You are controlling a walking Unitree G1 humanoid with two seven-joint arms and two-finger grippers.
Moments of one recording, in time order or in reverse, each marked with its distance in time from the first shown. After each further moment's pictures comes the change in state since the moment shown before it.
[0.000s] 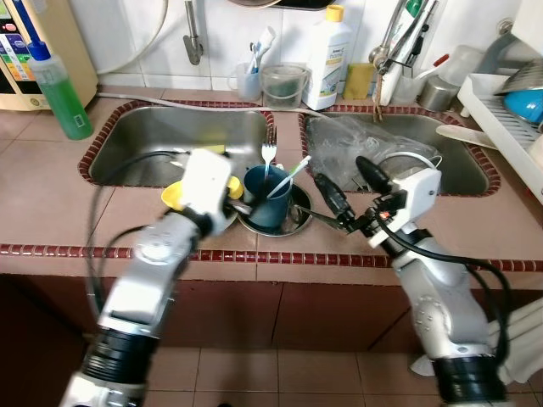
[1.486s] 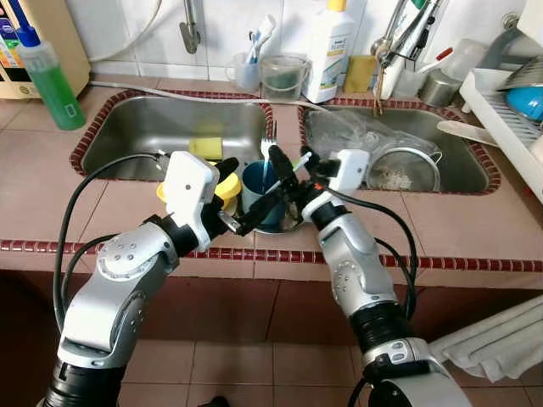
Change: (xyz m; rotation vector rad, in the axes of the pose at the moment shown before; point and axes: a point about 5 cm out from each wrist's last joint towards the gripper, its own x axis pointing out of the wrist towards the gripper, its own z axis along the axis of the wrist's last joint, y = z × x) left arm -0.034 -0.020 0.030 -0.123 -0.088 -0.251; right arm 0.074 0.046 -0.026 0.262 -0.043 -0.101
